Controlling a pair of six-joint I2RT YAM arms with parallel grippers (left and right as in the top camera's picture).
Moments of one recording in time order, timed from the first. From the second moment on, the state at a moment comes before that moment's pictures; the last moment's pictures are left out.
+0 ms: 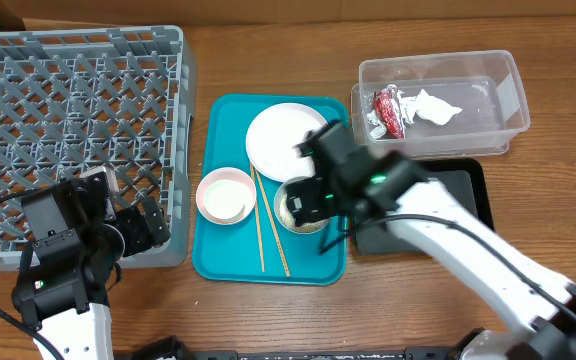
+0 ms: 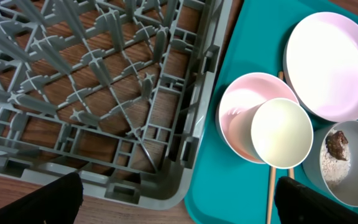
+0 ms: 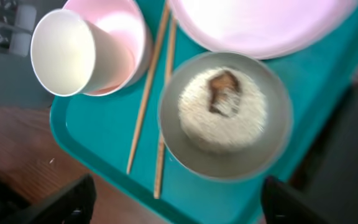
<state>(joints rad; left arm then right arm) 0.36 0.93 0.95 -1.02 0.22 -0.05 0.75 1.62 1.33 -0.86 -0.13 0.41</state>
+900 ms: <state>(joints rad) 0.36 0.93 0.95 -1.02 0.22 -0.05 0.86 1.96 1.33 -0.64 -0.07 0.46</state>
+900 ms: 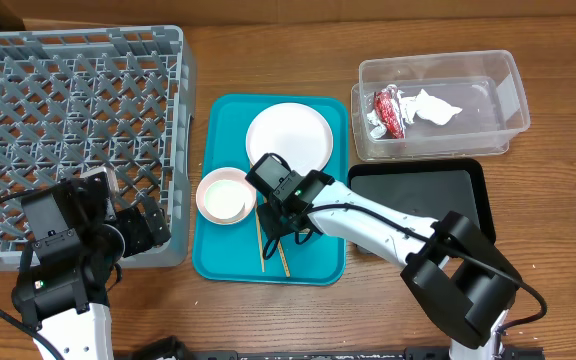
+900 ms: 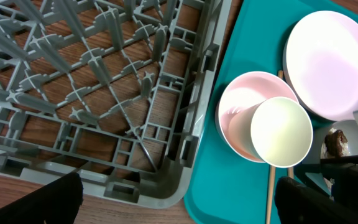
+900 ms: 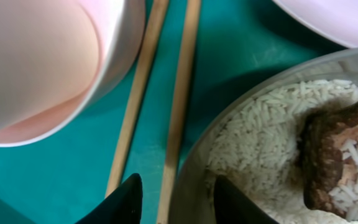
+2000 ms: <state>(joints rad) 0.36 0.93 0.95 -1.02 0.22 -0.05 0.86 1.90 1.36 -0.80 0.09 0.48</state>
